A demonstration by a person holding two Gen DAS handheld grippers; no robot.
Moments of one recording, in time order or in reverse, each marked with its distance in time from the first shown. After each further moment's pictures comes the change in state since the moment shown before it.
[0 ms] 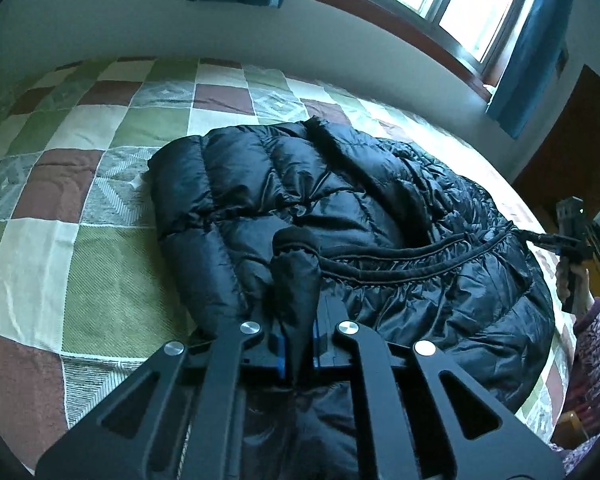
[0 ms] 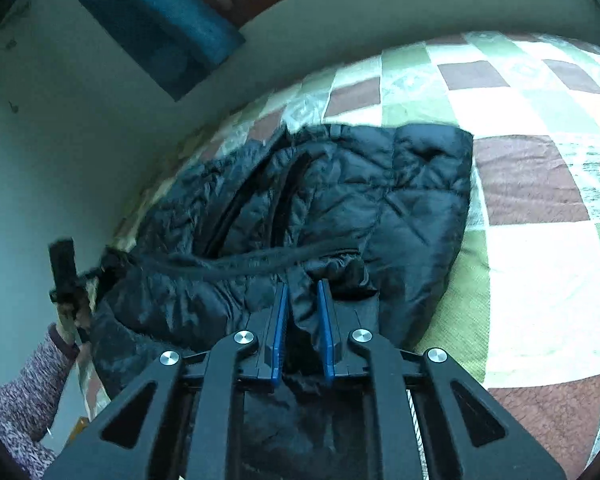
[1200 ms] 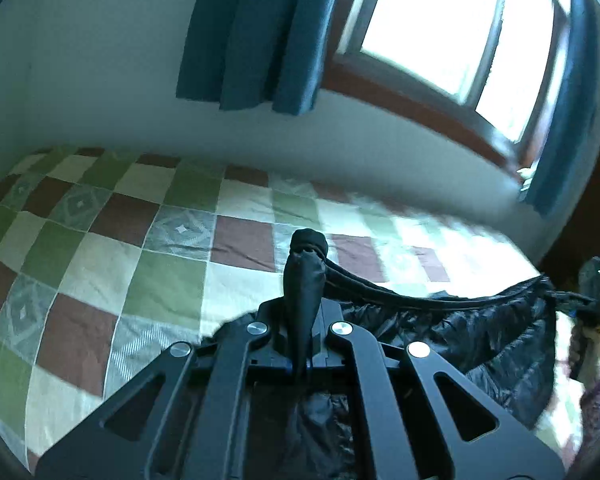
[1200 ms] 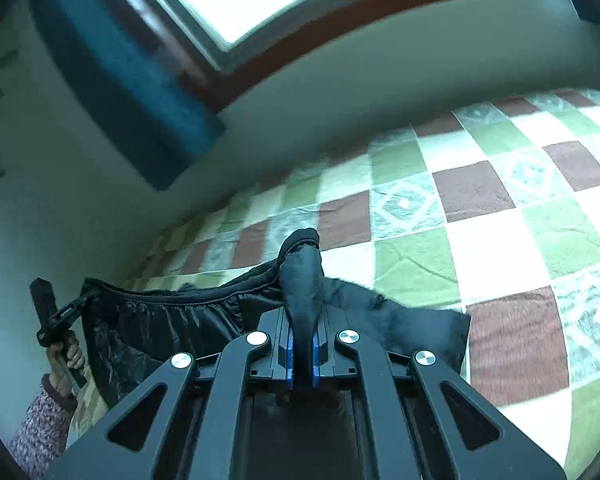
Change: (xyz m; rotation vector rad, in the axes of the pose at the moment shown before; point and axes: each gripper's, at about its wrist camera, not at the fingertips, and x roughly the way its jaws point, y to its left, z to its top) left arm 0.015 -0.004 0.156 -0.060 -0.246 0.154; right arm 0.034 -0.004 0.136 0.049 -0.171 -0.088
